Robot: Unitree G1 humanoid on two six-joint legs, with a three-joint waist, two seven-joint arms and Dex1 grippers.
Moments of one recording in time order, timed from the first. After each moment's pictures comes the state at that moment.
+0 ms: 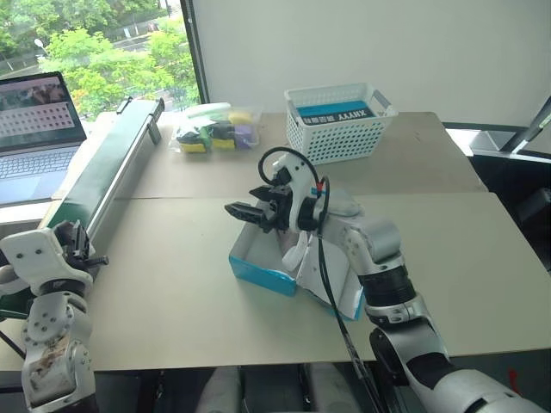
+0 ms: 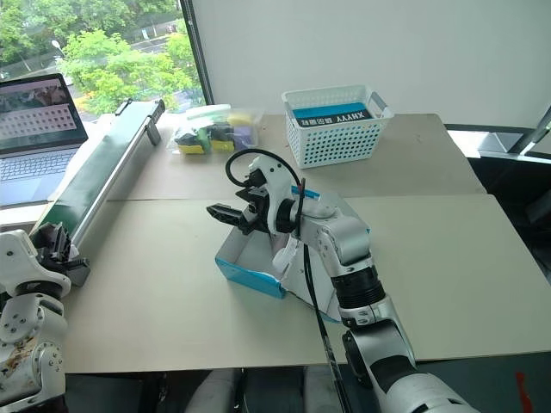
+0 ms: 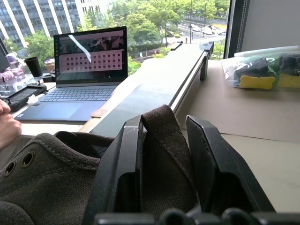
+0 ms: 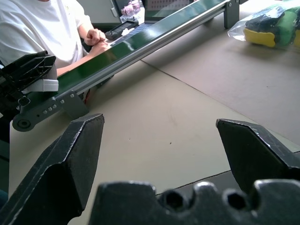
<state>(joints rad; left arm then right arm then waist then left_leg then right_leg) 0.05 0.34 0.56 -0.34 -0.30 0.31 -0.03 -0.78 -0.09 0.13 0.04 0.40 0.83 0.58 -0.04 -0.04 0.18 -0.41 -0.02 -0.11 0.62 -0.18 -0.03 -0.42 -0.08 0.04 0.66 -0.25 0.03</state>
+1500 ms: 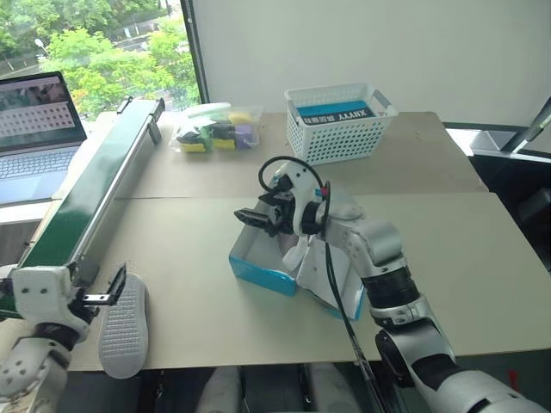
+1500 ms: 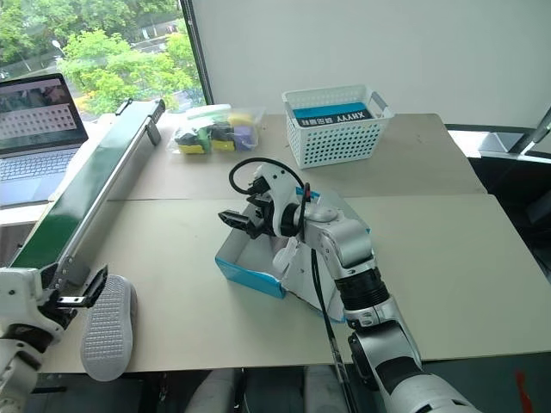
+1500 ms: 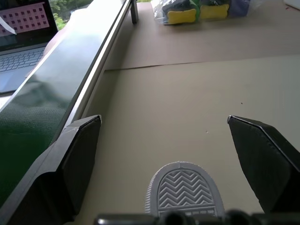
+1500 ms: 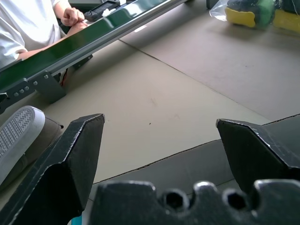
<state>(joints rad) 0.43 0.46 0.62 -0.60 -0.49 0.51 -0.29 -0.76 -0.13 0.17 0.05 0.36 0.83 0.56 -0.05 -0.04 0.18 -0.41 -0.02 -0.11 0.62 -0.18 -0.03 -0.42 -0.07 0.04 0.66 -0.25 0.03</state>
